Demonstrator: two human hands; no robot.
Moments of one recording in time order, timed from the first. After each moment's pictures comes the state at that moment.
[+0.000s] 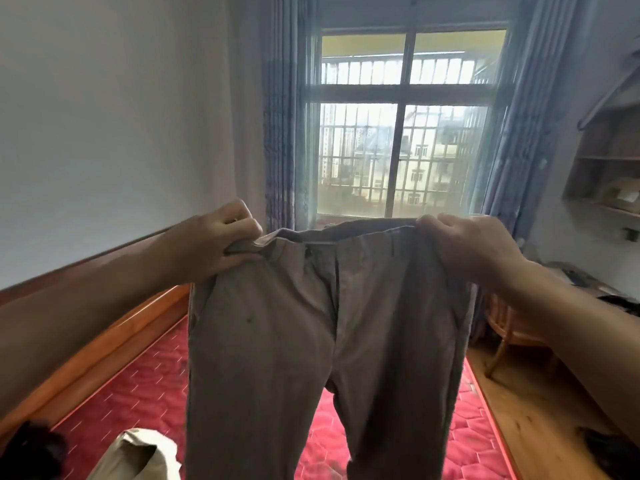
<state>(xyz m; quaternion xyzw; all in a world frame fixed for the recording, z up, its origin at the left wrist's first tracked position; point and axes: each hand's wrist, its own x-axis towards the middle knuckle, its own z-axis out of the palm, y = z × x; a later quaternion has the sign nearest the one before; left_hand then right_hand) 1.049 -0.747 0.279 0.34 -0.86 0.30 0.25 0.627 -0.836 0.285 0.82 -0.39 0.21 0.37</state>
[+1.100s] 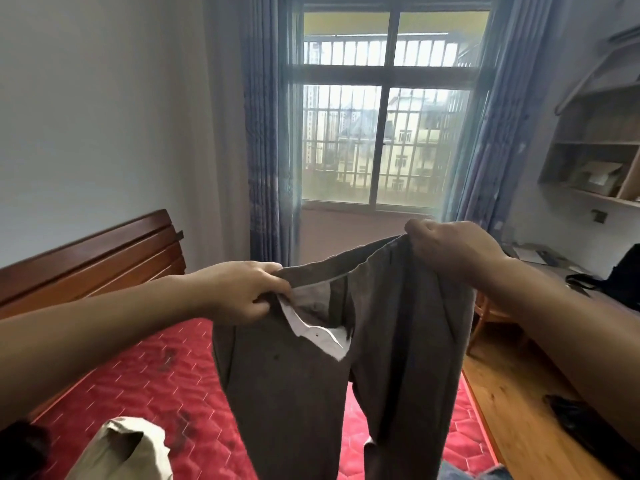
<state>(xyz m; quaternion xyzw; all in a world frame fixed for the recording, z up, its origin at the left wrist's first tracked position) 0.986 -0.753 0.220 0.44 -0.89 0.09 0.01 0.622 -0.830 0.257 0.83 -0.43 0.11 0.35</state>
